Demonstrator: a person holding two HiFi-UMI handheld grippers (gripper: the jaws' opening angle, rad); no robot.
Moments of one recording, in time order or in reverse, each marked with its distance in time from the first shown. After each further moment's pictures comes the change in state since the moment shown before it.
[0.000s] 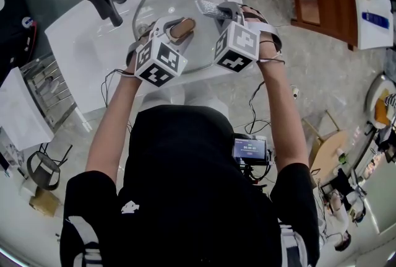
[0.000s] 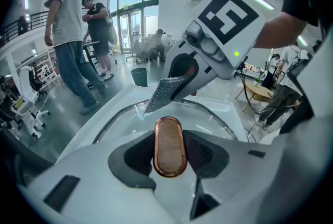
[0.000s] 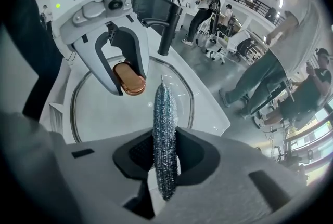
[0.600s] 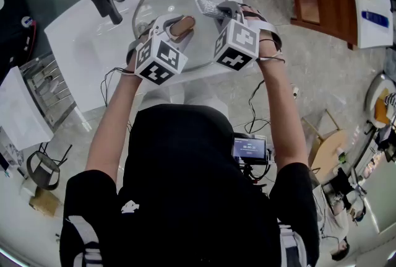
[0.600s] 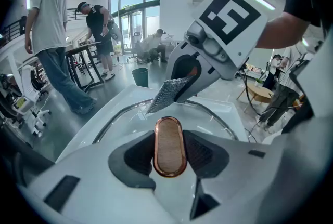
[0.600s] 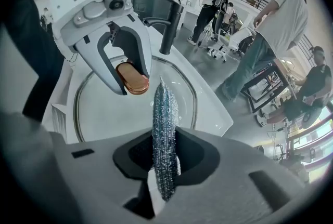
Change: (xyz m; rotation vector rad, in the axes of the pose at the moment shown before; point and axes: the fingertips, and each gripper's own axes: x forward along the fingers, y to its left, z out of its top) left arm 0.001 0.001 -0.001 -0.007 -0.004 0.011; right arm 0.001 0.006 -0.001 0.012 0.012 0.028
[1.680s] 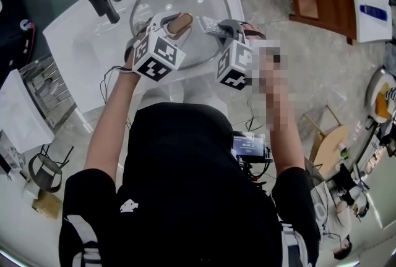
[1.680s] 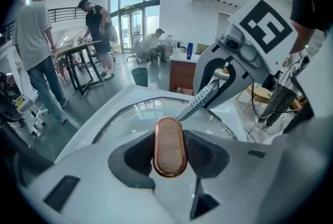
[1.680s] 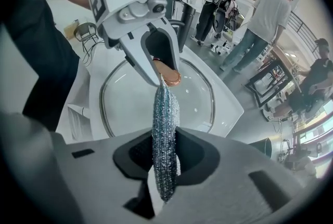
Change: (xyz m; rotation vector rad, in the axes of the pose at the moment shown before) left arm 0.000 0.000 0.001 -0.006 0.006 -0.010; right arm -0.024 0.053 -0.019 0.028 0.013 0.064
